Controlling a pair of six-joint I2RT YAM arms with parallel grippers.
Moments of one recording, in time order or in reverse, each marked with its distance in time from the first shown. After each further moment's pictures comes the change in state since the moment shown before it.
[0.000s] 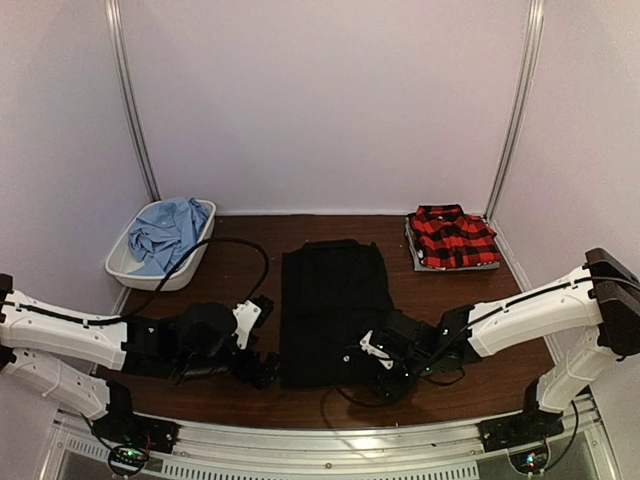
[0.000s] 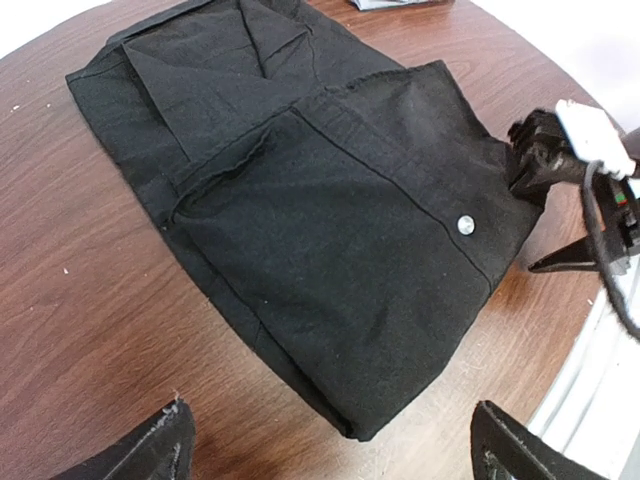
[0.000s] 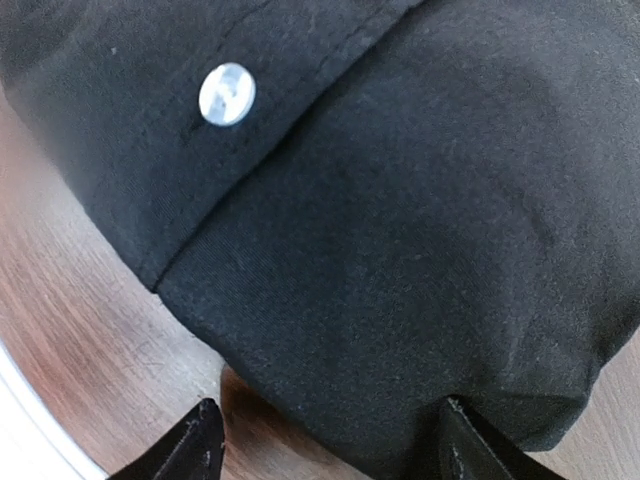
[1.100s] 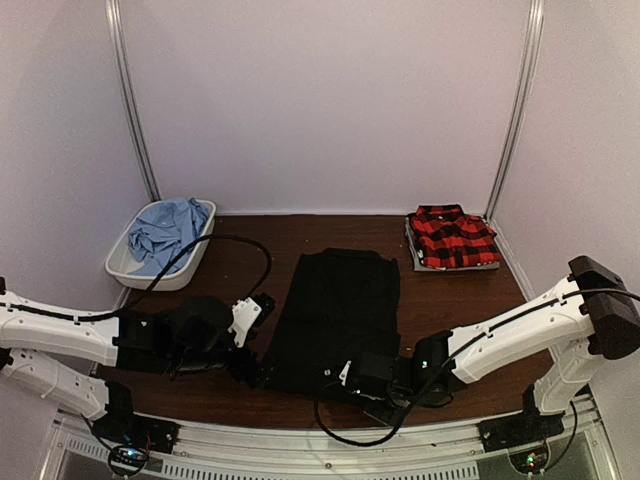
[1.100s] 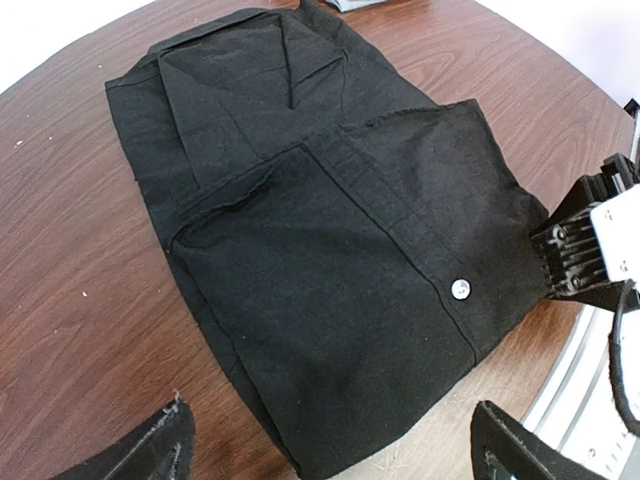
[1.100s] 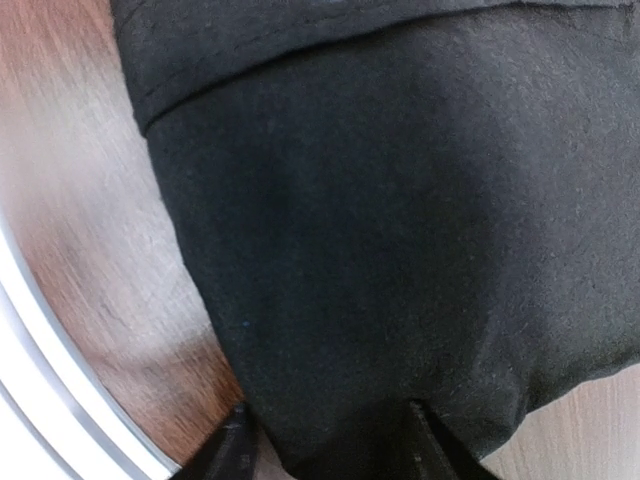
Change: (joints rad) left arm 0.001 -0.043 0.043 -0.094 0.008 0.108; right arm 0.225 0.099 0.109 -0.123 0.142 0.019
